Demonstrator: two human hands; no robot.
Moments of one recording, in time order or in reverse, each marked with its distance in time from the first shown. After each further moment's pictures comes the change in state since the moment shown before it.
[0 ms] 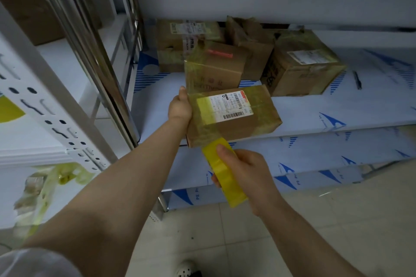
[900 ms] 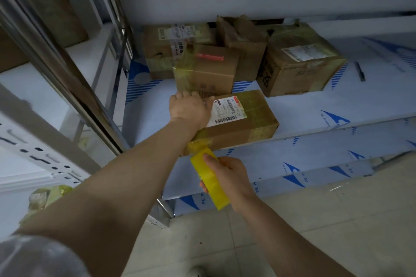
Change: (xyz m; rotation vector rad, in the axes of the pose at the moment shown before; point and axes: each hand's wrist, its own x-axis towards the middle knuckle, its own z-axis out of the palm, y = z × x) left_hand -0.002 0.028 0.031 1.392 0.034 0.531; right_hand 0.059 0.033 0.015 0.013 -0.019 0.040
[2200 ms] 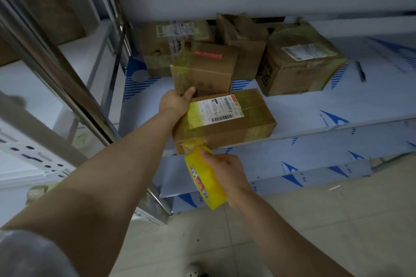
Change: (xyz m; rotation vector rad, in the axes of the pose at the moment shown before) left_hand 0.019 -0.029 0.004 -0.898 -0.087 -0.313; right_hand 0.002 -0.014 -0.005 0.149 -0.060 0.132
